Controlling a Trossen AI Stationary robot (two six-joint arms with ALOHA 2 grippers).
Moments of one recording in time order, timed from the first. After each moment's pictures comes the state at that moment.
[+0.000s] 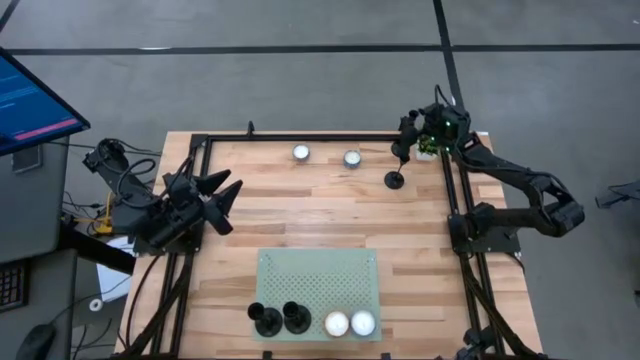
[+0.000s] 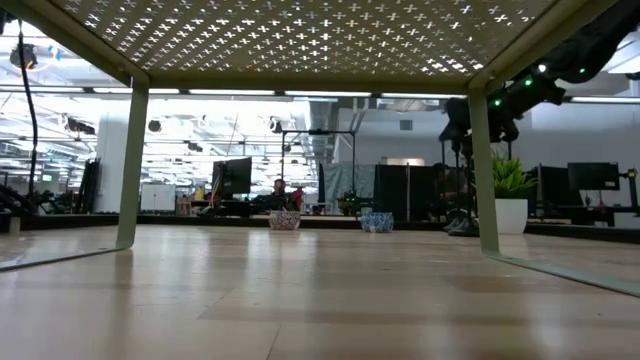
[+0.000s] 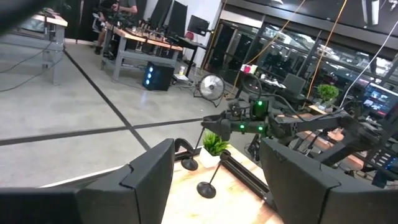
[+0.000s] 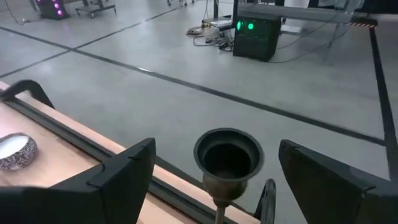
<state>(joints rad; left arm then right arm) -0.83 0.75 1.00 0.14 -1.57 -0.15 -1.03 1.15 0.57 0.27 -0.01 0.02</state>
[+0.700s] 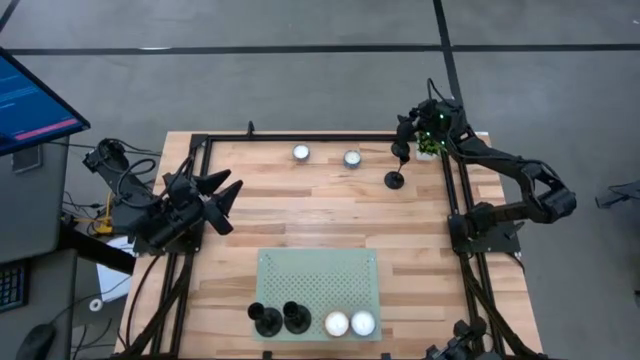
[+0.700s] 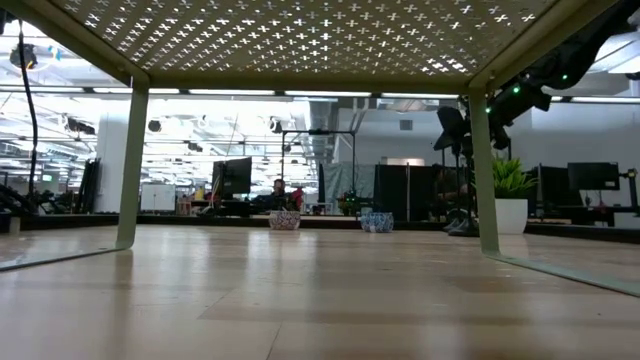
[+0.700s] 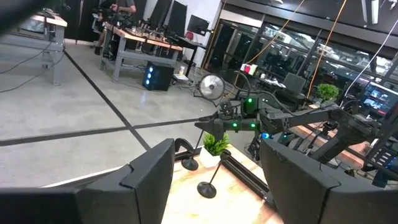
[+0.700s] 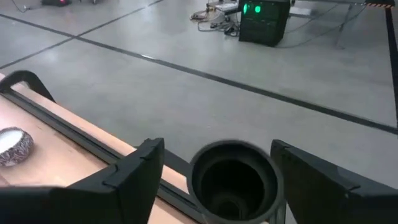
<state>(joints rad) -0.83 0.75 1.00 0.14 -1.57 -0.14 -1.04 1.28 0.64 0.26 -0.05 0.02</state>
